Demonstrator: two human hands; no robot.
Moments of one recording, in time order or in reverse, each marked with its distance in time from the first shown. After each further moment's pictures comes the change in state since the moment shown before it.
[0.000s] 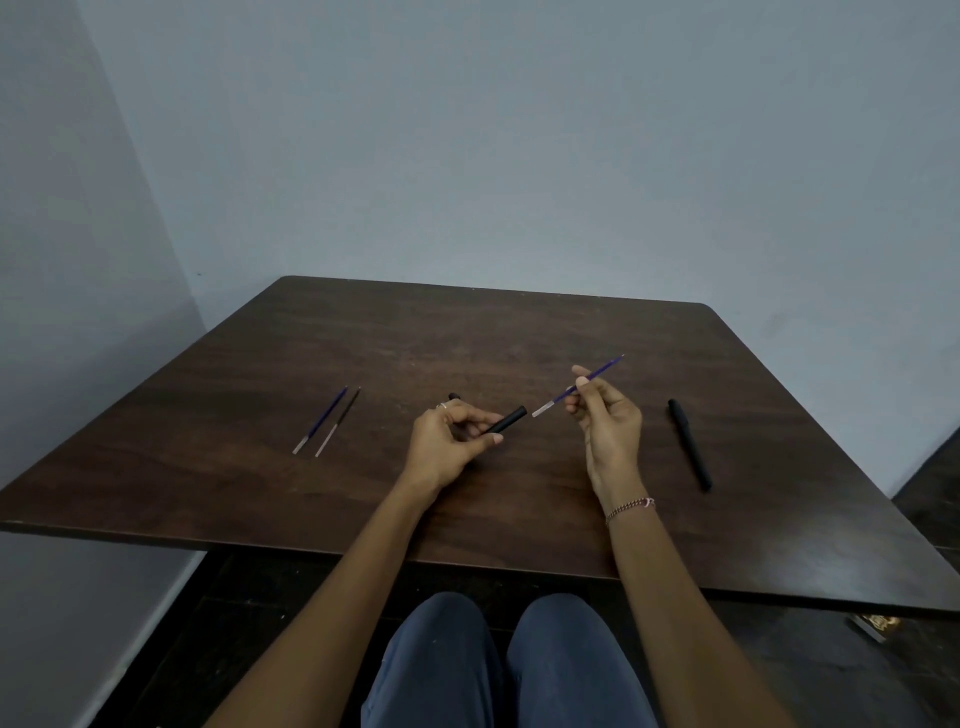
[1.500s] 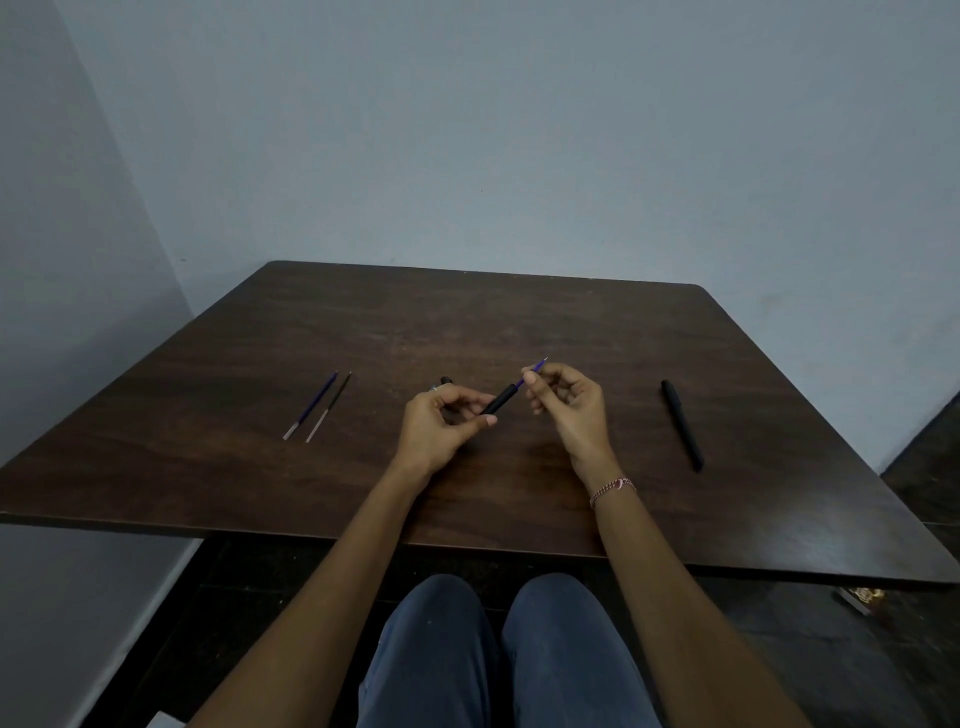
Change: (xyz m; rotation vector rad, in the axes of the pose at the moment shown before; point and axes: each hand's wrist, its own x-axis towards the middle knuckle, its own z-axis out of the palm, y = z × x) left_hand -0.002 0.001 0.000 -0.029 -0.003 0.019; right_hand -0.011 0.004 0.010 -0.256 -0.296 -0.126
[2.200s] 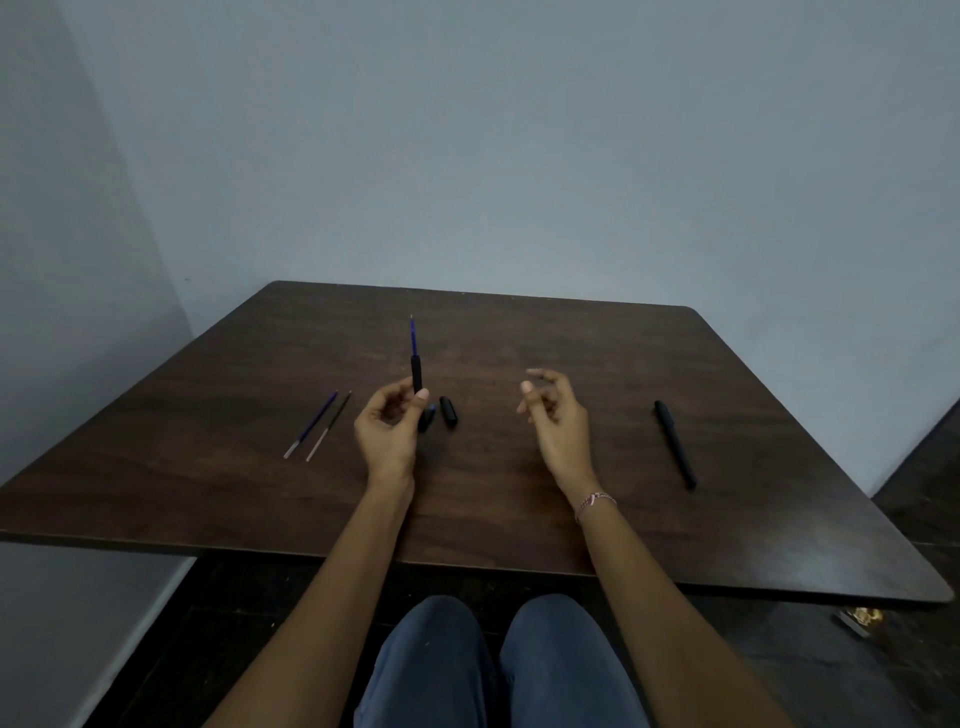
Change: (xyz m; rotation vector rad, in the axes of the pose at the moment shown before) left_hand 0.009 -0.002 -0.015 -0.430 0.582 -0.210; right_hand 0.003 0.005 0.007 -0.315 0.052 -0.072
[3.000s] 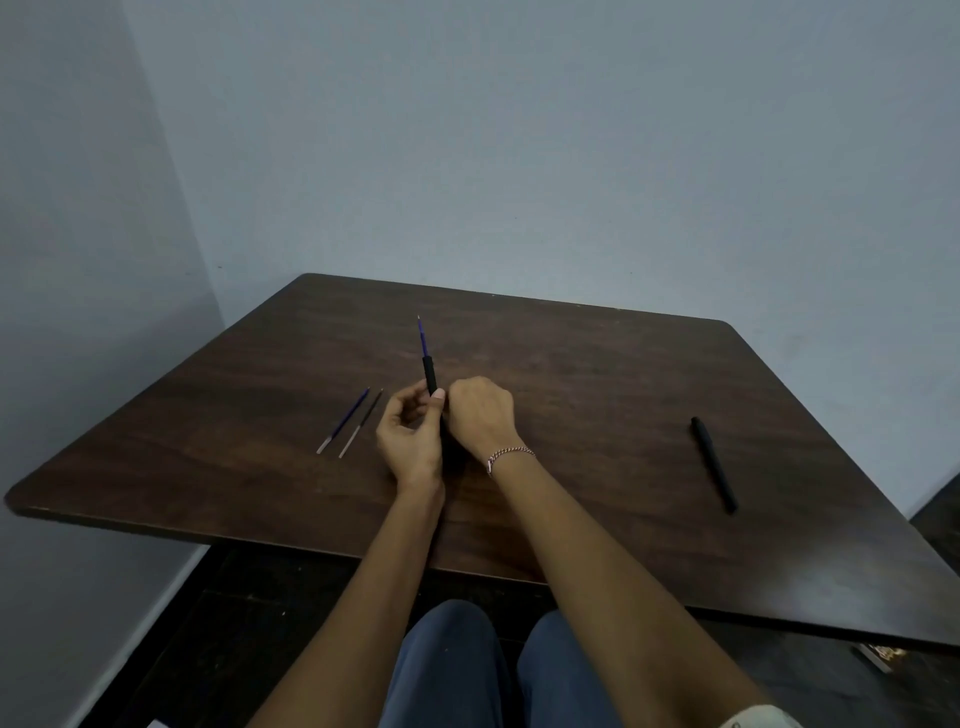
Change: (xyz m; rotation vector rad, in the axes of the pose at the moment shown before) left_hand 0.006 -0.004 -0.006 -0.048 0.154 -0.036; right_hand 0.021 -0.061 0.114 -1.130 -0.435 -0.207
